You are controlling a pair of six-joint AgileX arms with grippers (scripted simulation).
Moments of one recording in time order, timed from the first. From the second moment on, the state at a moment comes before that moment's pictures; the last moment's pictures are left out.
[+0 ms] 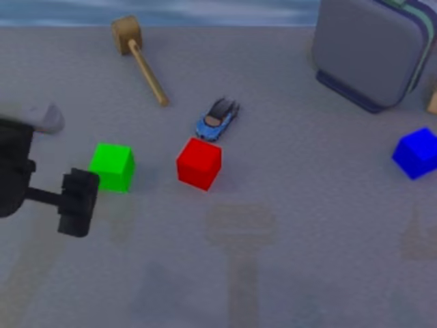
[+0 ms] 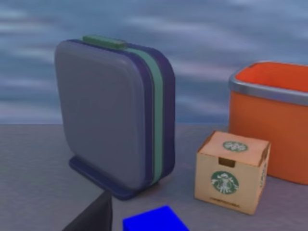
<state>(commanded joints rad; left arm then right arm) -0.28 1.04 0.79 -0.73 0.11 0.01 0.00 0.00 0.00 0.00 0.00 0.00</state>
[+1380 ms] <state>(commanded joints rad) -0.54 2.40 2.21 -1.37 0.01 -0.08 0.00 0.00 0.00 0.00 0.00 0.00</state>
